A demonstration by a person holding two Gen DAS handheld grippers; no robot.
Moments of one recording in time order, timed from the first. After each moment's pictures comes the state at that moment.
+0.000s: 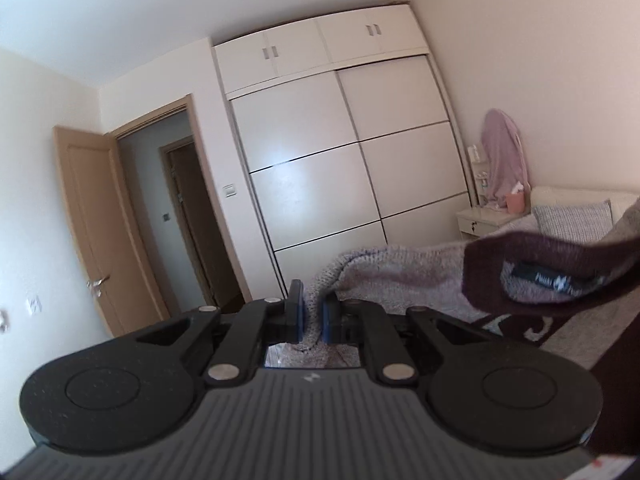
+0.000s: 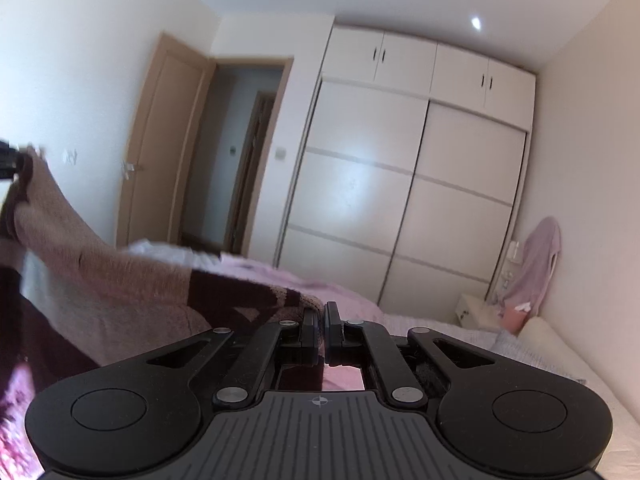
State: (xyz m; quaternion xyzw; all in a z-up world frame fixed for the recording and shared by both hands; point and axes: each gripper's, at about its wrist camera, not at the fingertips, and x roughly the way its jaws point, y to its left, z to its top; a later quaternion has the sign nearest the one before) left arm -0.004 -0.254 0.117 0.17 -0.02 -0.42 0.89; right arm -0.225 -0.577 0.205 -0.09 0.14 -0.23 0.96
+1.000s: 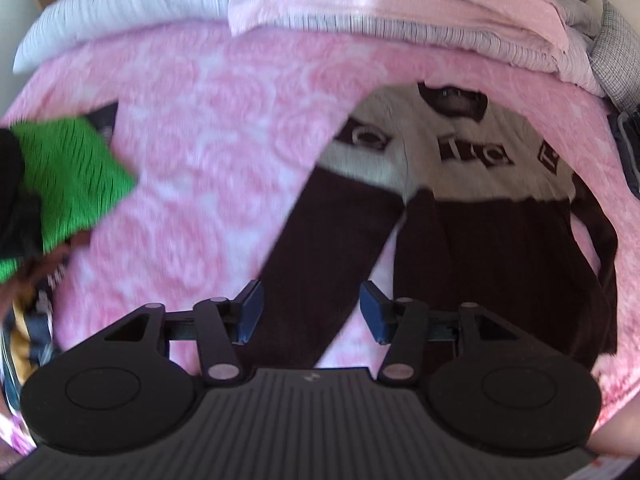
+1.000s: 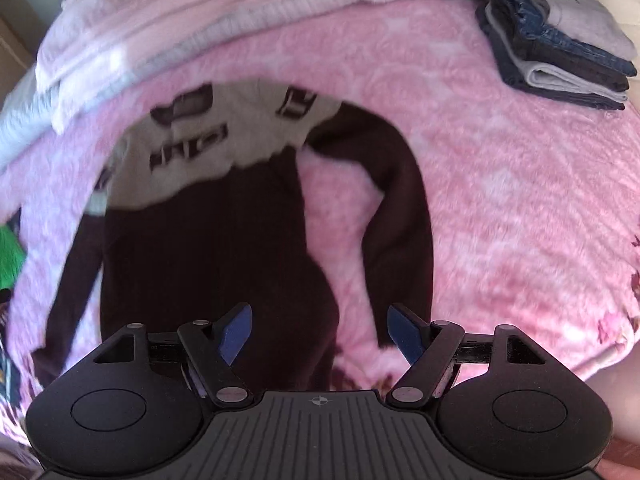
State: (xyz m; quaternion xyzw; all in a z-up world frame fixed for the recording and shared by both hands) left arm 0.166 -0.323 -0.233 0.22 0.51 -0.36 0.75; right arm -0.152 -0.613 -0.075 0.30 0.51 -0.31 0.74
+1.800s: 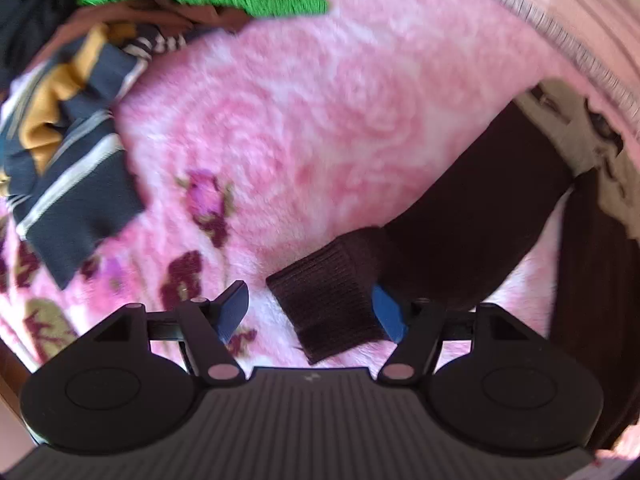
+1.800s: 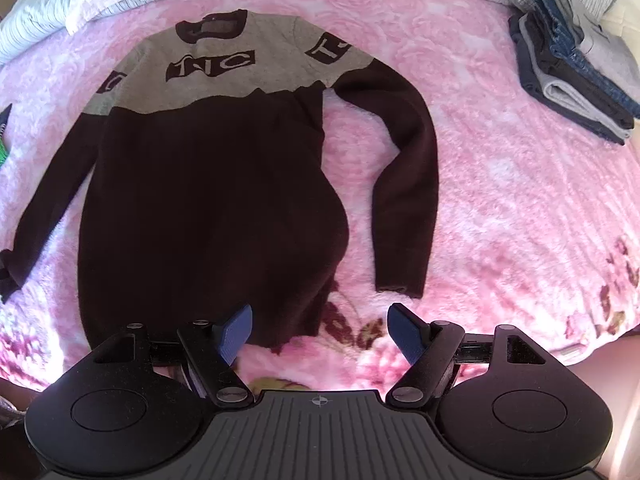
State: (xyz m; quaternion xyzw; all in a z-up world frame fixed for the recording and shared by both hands) left arm 0.205 -0.181 -0.354 0.10 0.59 -0.20 0.77; right arm -0.140 -0.552 -0.093 0.21 0.59 -0.29 0.72
